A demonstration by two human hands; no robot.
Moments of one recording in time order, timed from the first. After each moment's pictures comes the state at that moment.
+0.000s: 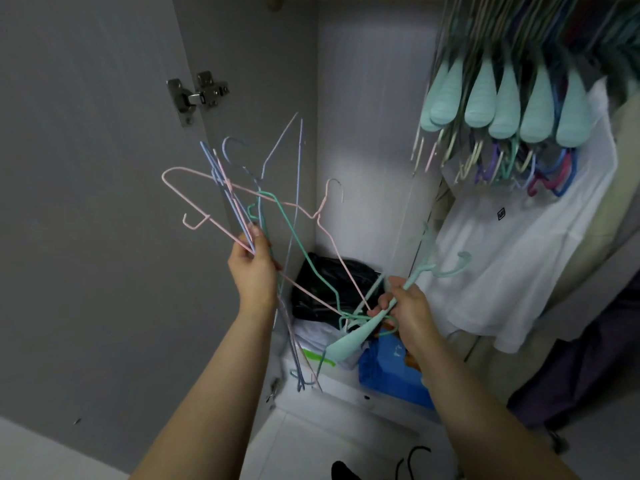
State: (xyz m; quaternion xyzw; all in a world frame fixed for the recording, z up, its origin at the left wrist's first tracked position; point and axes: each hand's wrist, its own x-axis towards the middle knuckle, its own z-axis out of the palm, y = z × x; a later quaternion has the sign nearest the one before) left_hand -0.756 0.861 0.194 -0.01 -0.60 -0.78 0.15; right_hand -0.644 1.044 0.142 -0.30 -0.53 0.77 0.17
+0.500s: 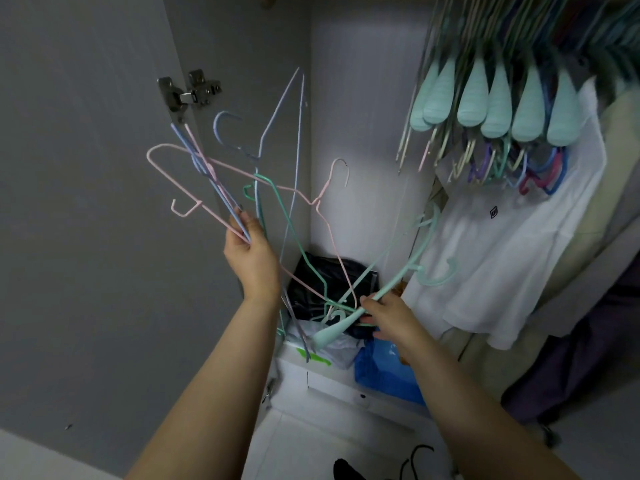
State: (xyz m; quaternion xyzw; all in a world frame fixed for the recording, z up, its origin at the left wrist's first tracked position) left_hand -0.763 0.876 0.211 -0.01 -0.57 -0.79 0.22; right_hand -0.641 1.032 0.139 -0.31 -0.71 0.63 0.02
